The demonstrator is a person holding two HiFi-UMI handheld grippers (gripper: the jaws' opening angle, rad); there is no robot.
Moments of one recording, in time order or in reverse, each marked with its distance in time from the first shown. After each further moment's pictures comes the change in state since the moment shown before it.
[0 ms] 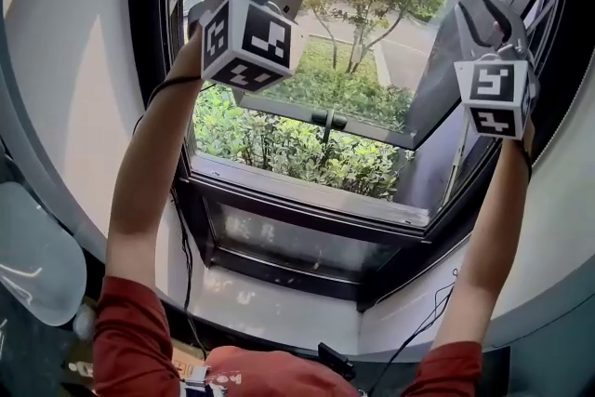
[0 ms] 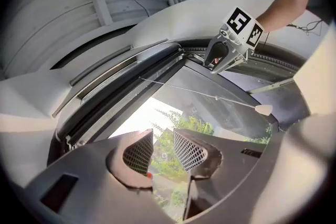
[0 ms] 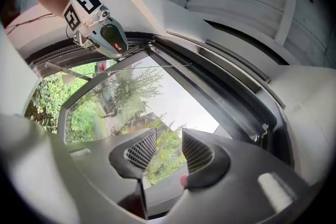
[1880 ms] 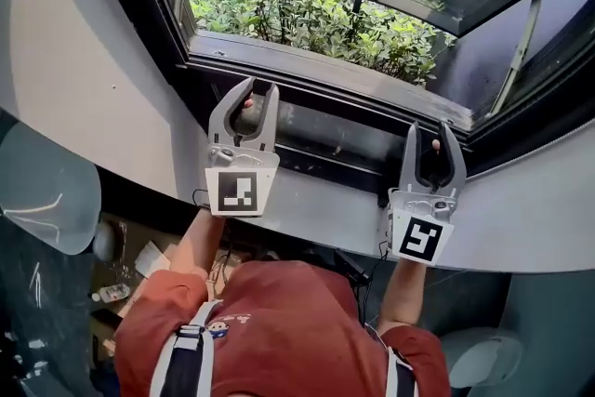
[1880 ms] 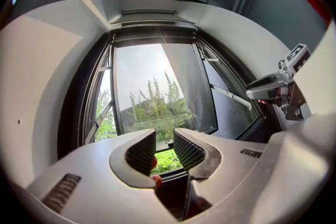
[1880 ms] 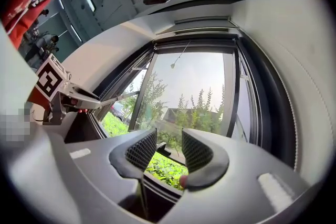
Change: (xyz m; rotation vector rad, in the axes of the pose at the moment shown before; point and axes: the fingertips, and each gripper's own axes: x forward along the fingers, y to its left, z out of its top) left arm -0.289 -0.260 -0.156 -0.713 0.359 -0.022; right arm -0.270 0.289 -0.079 0.700 0.080 0.129
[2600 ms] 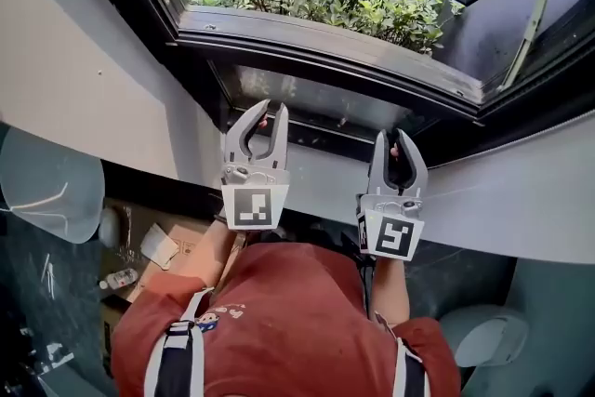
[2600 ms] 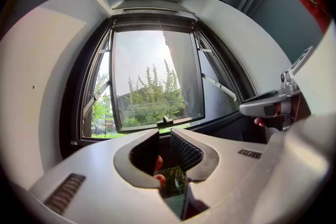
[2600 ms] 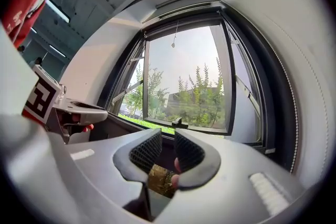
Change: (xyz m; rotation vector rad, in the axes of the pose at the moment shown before) left arm -0.046 -0.052 -0.054 -0.073 0.141 -0.041; right arm -0.051 0.065 -0.074 0.246 0.216 0.023
